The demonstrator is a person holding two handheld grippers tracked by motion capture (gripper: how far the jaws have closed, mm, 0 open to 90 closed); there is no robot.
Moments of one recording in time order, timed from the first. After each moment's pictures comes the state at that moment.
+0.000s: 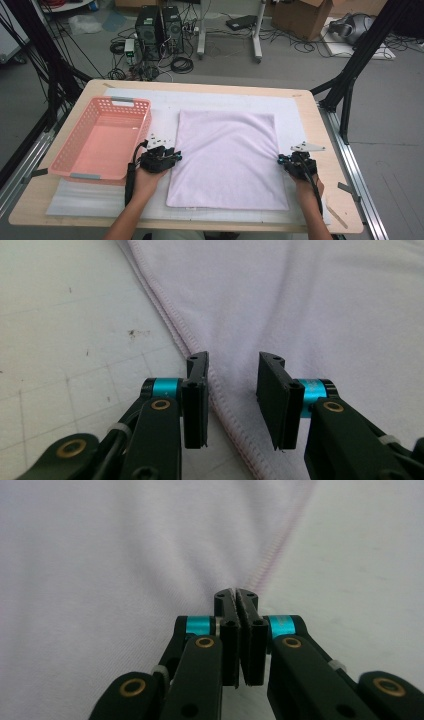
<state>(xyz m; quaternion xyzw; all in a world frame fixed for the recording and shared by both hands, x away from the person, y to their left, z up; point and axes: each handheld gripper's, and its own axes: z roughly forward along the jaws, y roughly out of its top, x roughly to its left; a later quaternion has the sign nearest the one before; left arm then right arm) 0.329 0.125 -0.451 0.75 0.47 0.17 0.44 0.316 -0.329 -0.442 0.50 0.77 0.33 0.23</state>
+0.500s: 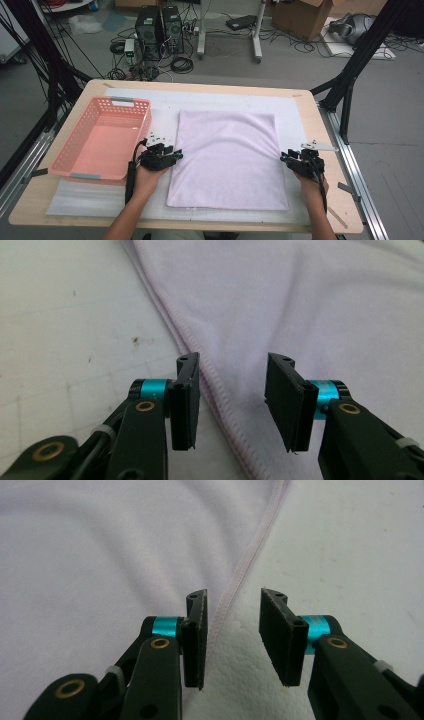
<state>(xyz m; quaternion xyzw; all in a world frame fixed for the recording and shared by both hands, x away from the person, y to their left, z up) 0.336 0.125 -0.451 0.73 0.48 0.16 0.46 0.321 -0.347 -0.439 0.51 0.73 0.39 0.22</state>
